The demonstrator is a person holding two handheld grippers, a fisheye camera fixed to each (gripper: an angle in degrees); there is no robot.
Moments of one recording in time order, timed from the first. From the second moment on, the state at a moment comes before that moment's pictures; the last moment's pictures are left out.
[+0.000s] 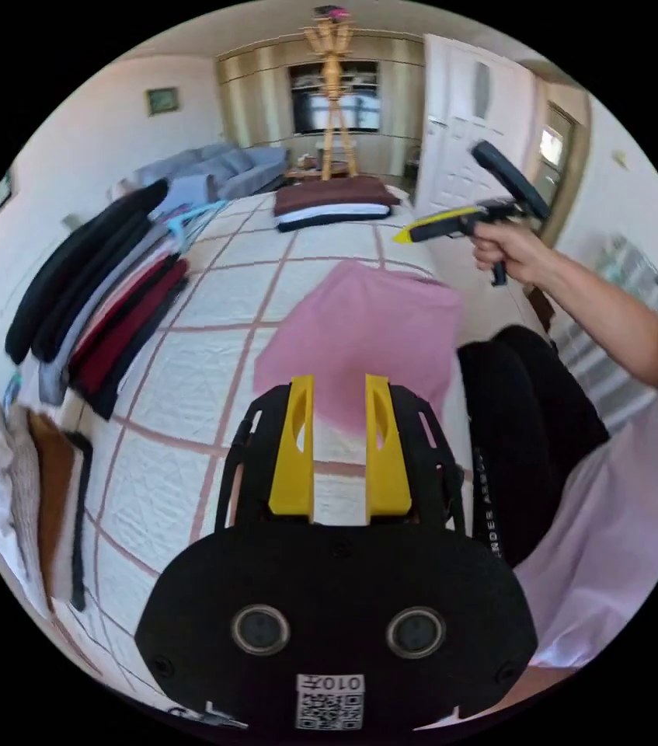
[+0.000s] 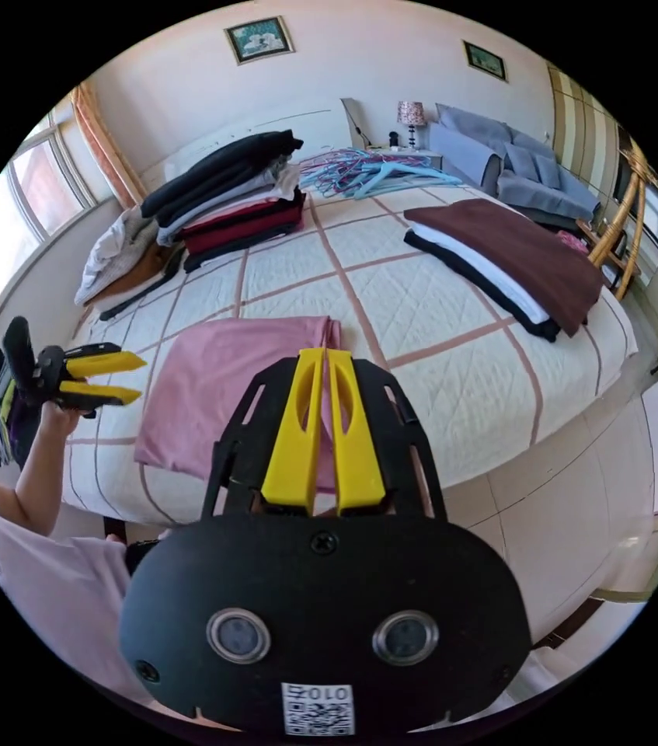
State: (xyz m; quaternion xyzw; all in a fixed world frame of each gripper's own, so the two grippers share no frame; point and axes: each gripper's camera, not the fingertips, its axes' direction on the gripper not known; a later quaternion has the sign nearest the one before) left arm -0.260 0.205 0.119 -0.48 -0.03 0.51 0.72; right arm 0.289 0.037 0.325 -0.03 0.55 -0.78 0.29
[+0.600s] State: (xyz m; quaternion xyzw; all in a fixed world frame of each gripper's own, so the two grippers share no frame) left arm -0.139 0.398 0.116 -0.41 -0.06 0.74 0.53; right arm 0.271 -0.052 0.180 -0.16 0.46 -0.69 0.54
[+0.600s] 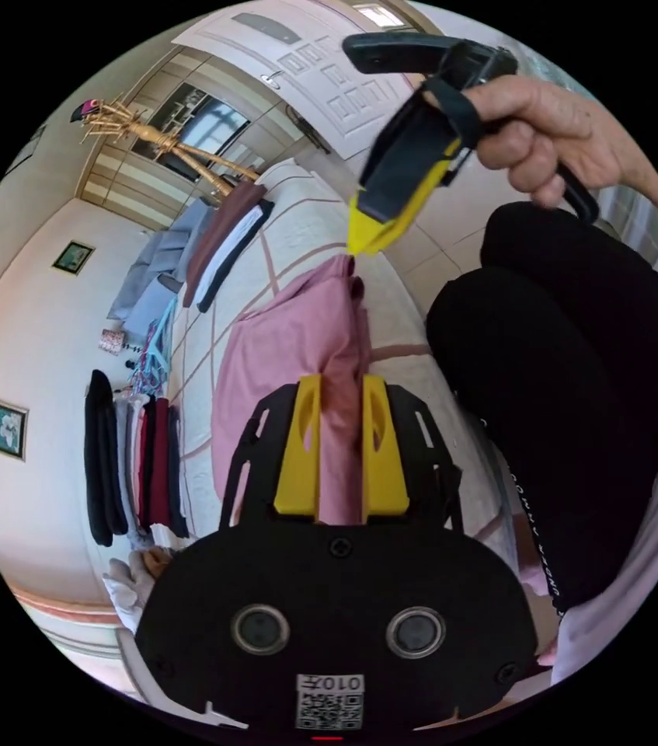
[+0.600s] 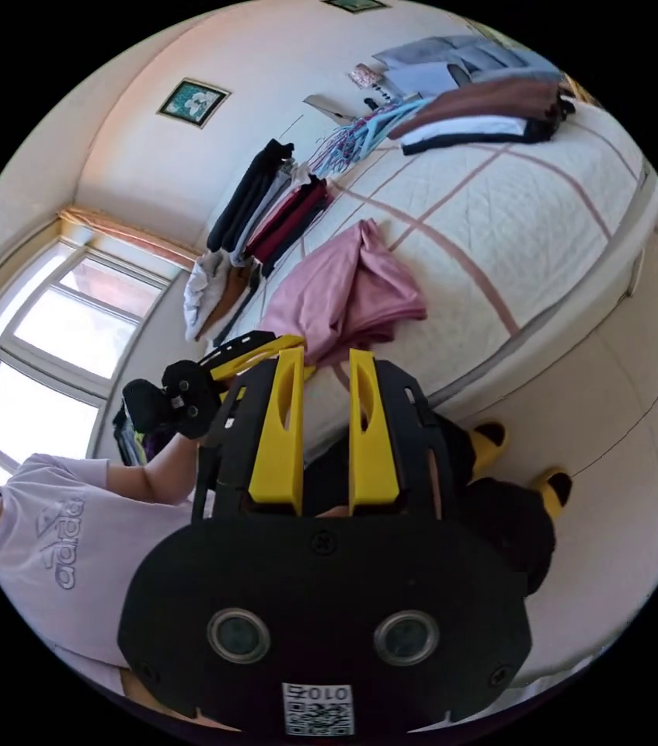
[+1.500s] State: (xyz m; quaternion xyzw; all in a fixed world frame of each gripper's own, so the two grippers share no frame) left arm -0.223 0.319 0.133 -0.47 0.01 0.57 0.68; right arm 0.227 -0.179 0.234 -0.21 0.39 -0.58 0.68
